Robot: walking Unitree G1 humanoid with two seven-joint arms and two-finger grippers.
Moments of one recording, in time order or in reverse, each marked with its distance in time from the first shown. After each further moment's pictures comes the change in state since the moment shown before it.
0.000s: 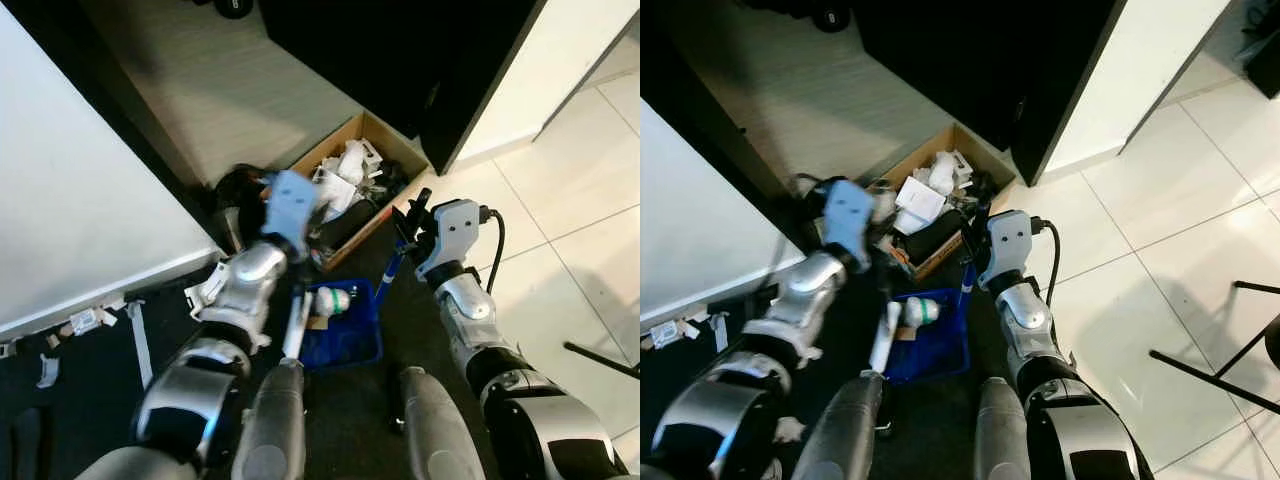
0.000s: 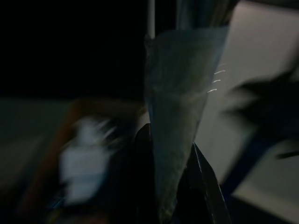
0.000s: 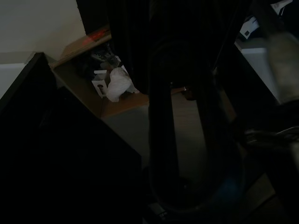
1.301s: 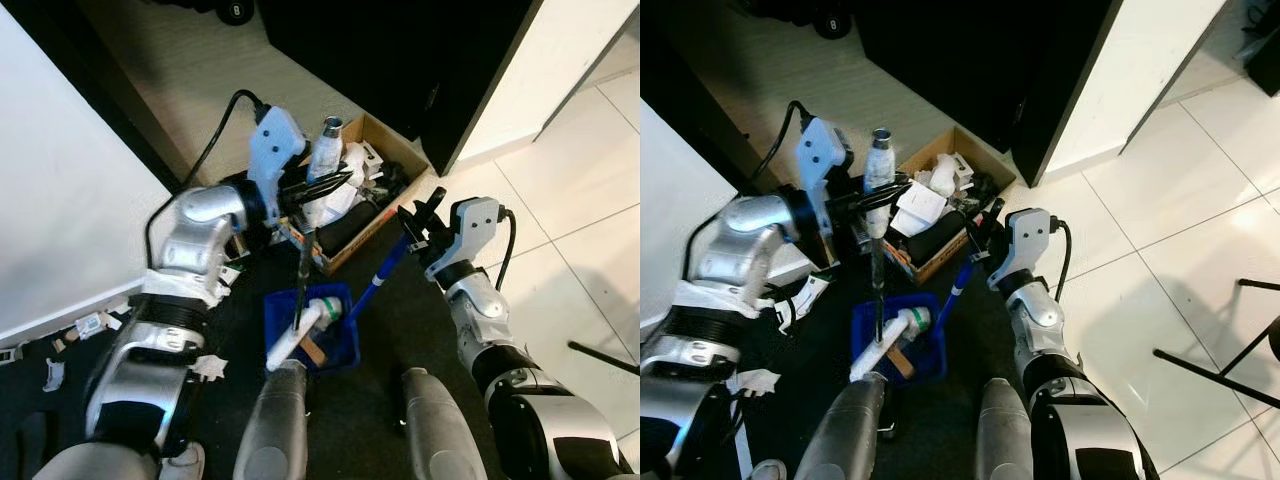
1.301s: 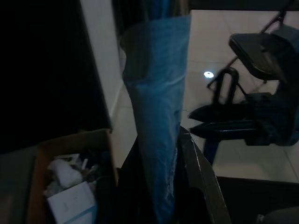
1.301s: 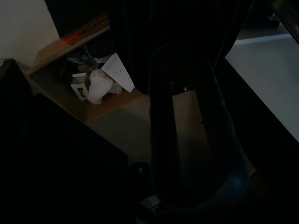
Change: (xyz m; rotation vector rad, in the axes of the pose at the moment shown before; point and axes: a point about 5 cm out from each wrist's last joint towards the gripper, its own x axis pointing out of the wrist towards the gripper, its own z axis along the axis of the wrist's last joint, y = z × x) left arm -0.052 0.067 0.080 0.132 0.024 -0.260; right arm -0.006 -0.021 0.000 0.140 -0.003 0.025
